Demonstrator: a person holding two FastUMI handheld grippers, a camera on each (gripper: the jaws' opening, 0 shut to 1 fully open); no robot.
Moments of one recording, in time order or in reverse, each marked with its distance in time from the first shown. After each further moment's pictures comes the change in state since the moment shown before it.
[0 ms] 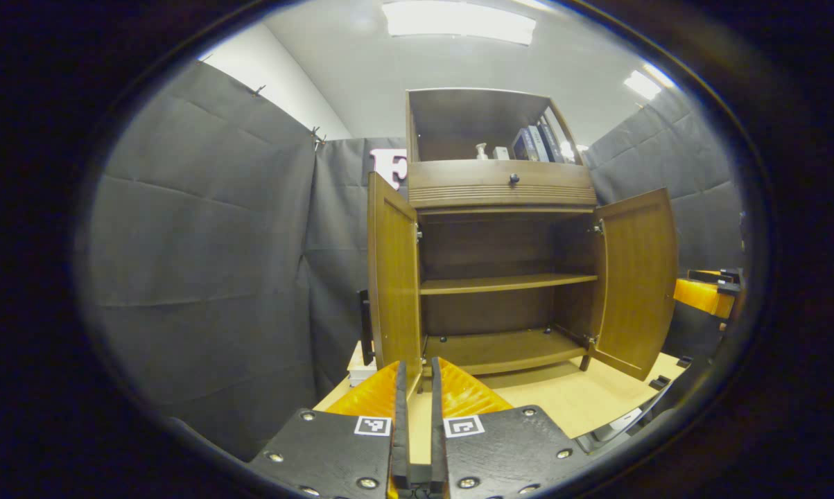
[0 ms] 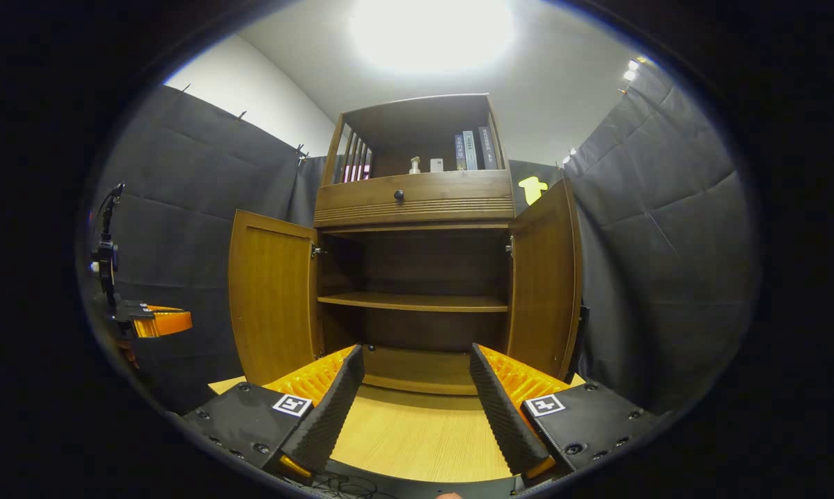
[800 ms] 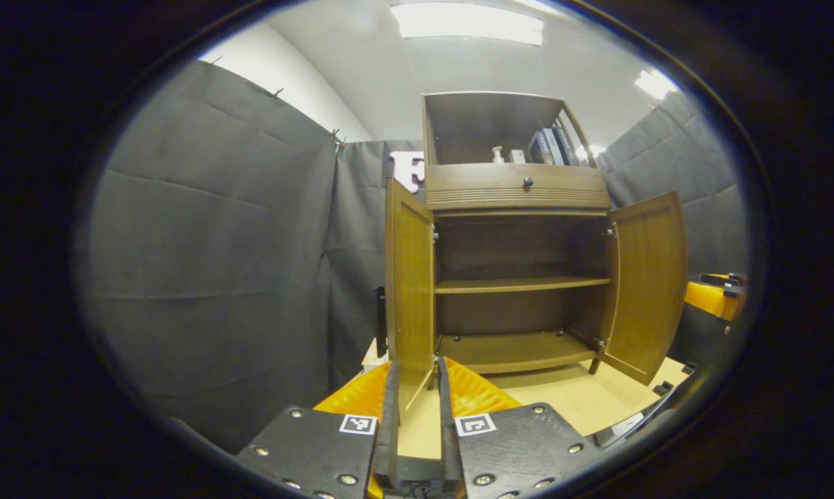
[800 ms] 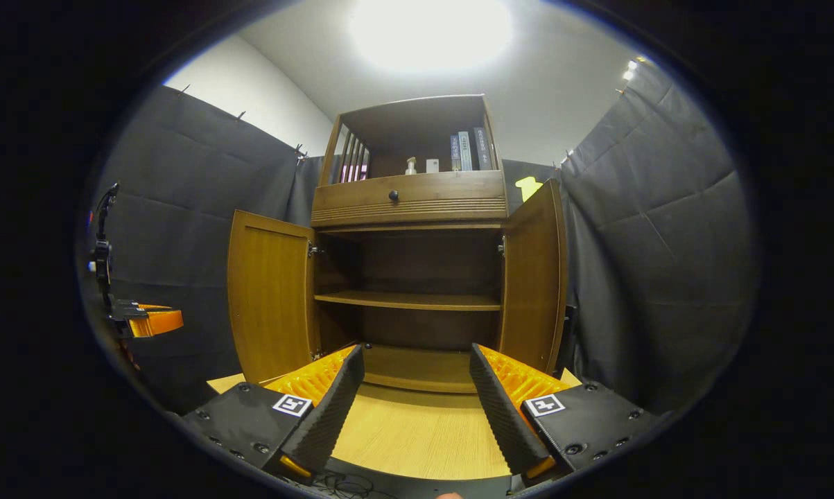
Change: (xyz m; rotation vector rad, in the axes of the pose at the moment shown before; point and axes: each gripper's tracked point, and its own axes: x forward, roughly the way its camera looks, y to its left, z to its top) left arm -0.018 0.007 0.002 0.000 -0.003 0.094; right arm -0.009 -0.009 -0.002 -0.006 0.008 0.000
